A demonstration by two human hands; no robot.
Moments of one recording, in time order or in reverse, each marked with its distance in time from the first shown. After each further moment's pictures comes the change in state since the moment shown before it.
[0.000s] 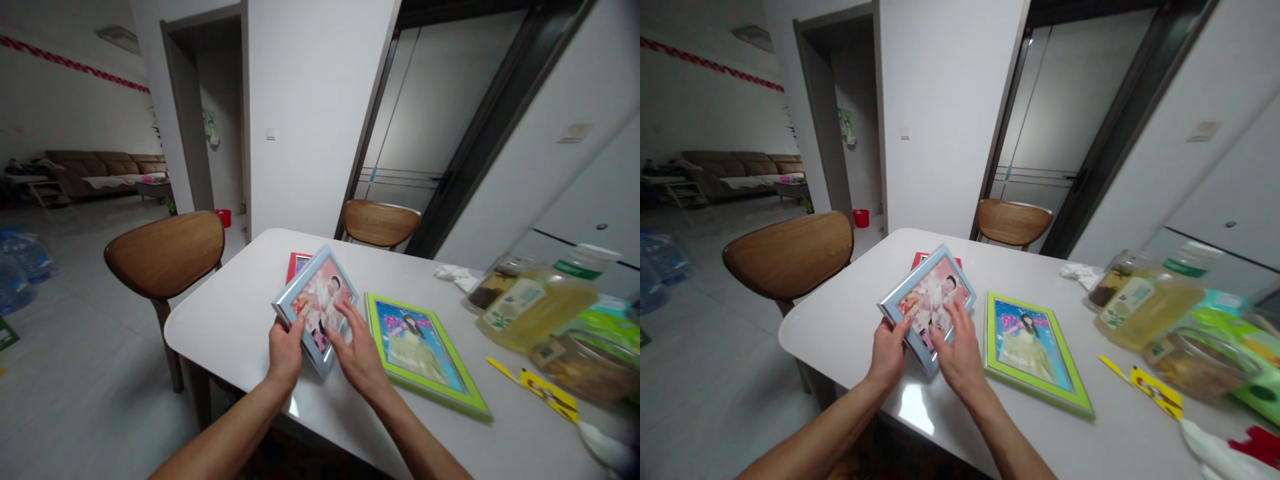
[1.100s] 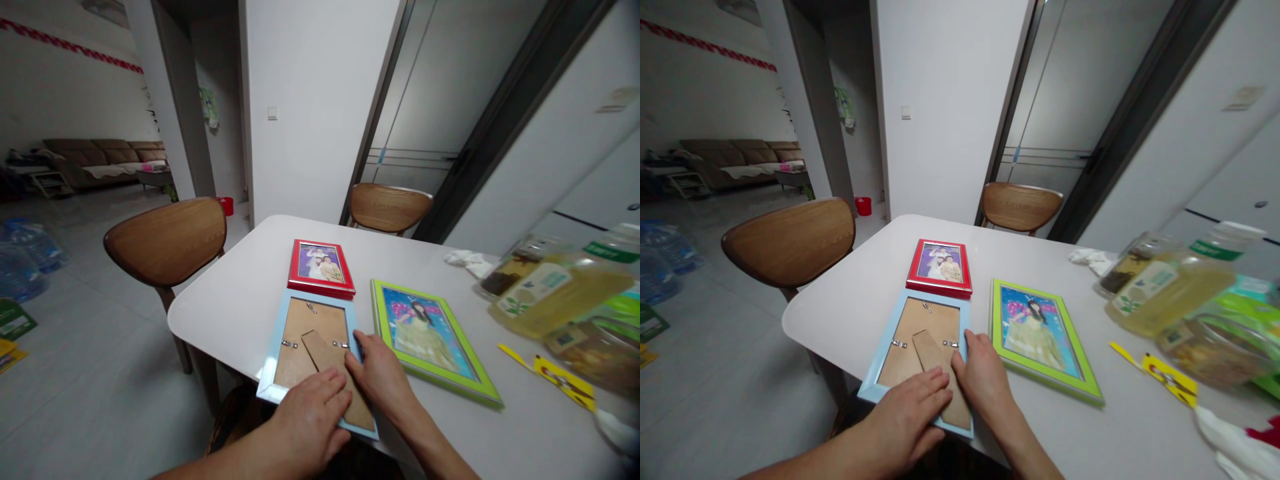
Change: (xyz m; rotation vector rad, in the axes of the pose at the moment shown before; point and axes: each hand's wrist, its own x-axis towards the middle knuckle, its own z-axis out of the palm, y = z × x) left_hand -0.071 0.014 -0.035 1.325 -1.062 0.389; right_hand -0.033 0.041 -0.013 -0.686 -0.218 0.069
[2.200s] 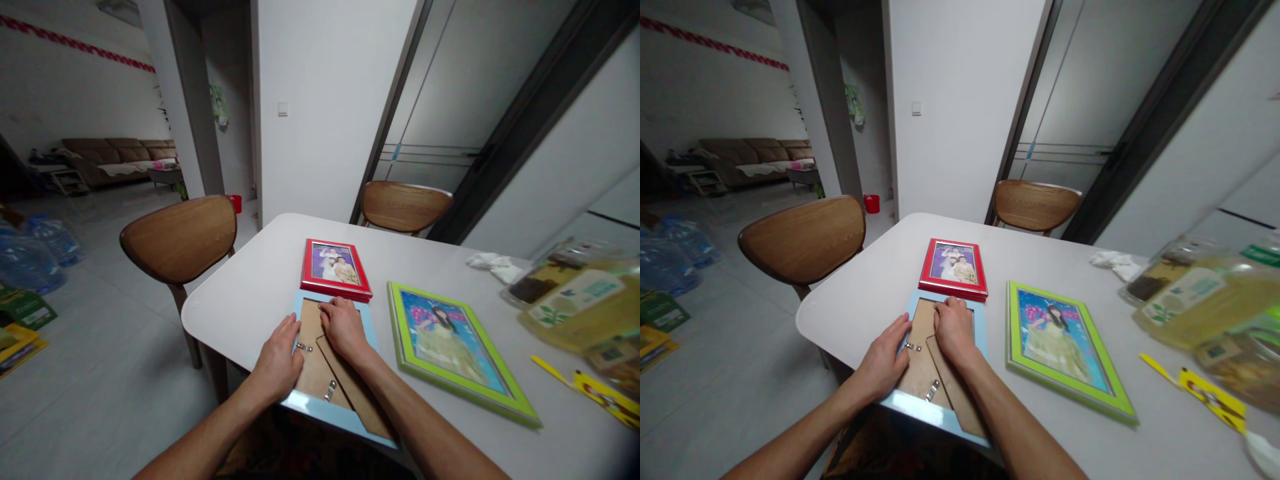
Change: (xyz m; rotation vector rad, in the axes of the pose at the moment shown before) left_hand 0.004 -0.075 -0.015 -0.037 0.297 -0.462; right_hand 0.072 -0.057 0.030 -0.119 -0.019 -0.153
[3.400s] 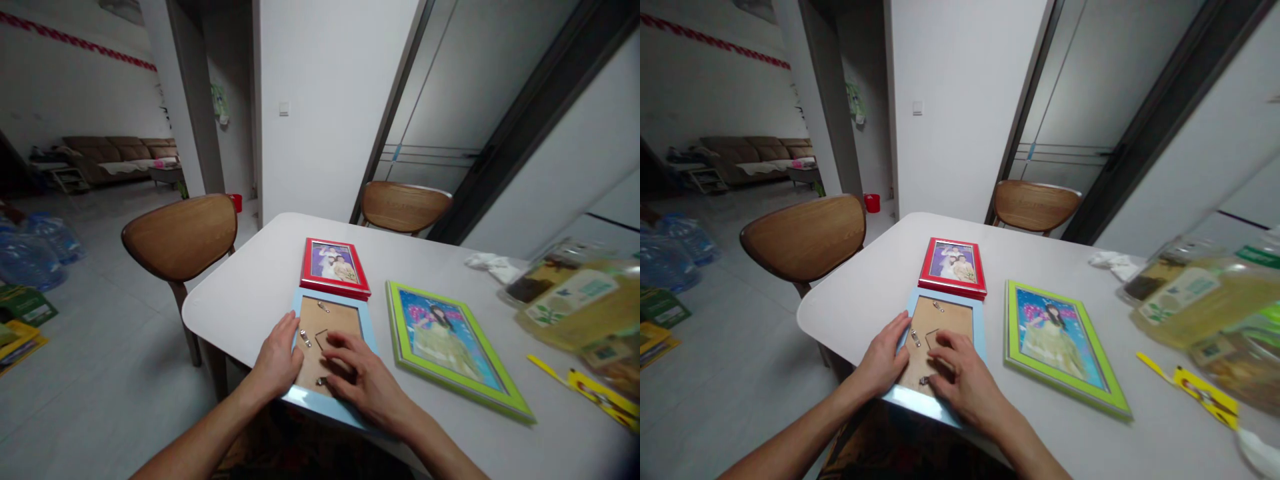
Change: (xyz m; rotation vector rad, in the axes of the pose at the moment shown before) left_hand -0.002 -0.001 0.004 -0.038 0.043 -0.001; right_hand -0.080 0.013 -0.038 0.442 -0.164 -0.248
